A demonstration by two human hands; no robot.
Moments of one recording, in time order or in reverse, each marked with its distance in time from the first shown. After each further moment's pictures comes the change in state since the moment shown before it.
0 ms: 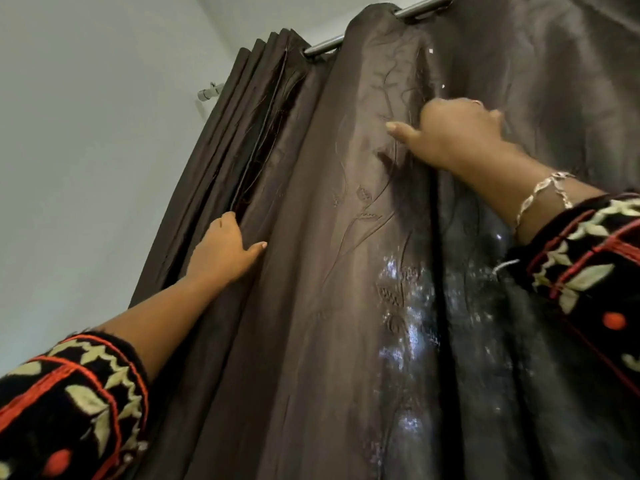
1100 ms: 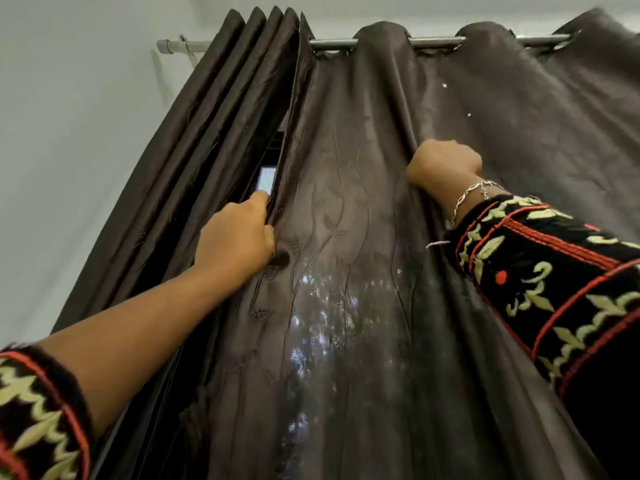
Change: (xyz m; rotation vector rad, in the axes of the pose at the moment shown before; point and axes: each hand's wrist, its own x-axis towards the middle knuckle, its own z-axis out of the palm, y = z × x) left_hand 0.053 -0.059 0.003 -0.288 0.128 0.321; right_hand 0.037 -0.111 0.056 -0.384 -0.088 0.374
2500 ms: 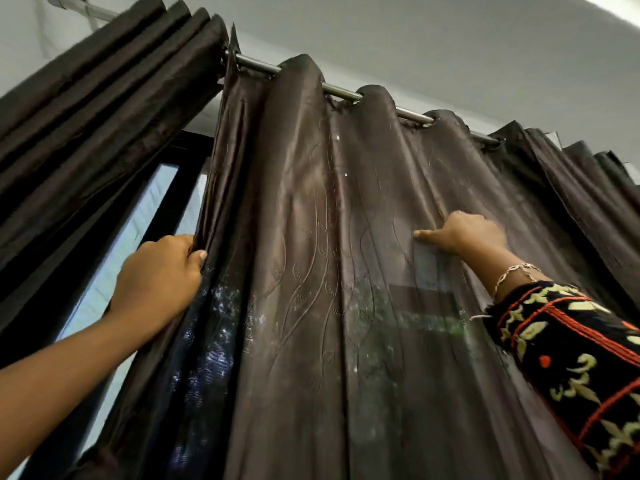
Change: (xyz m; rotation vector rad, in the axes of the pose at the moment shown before) left_hand -0.017 0.074 0.048 -0.308 0.057 -0.123; right_hand 0.036 0.198 -0.045 -0.229 0.008 0.158
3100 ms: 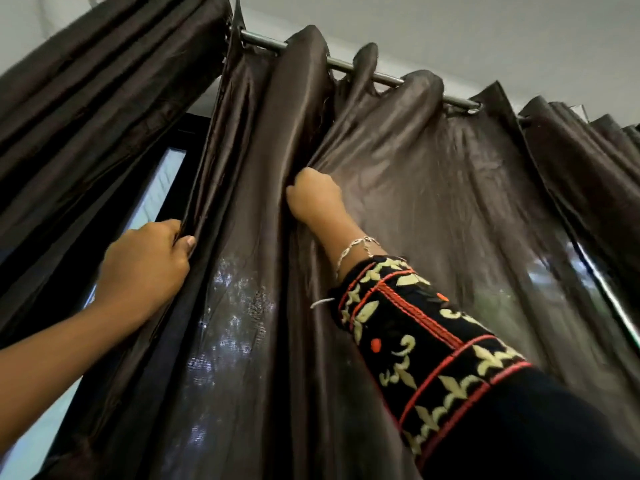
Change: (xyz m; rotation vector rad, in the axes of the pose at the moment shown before) left_hand -0.001 -0.030 -0.002 0.061 0.033 0.021; right_hand -0.067 -0.184 0.032 0.476 -0.020 -0.500
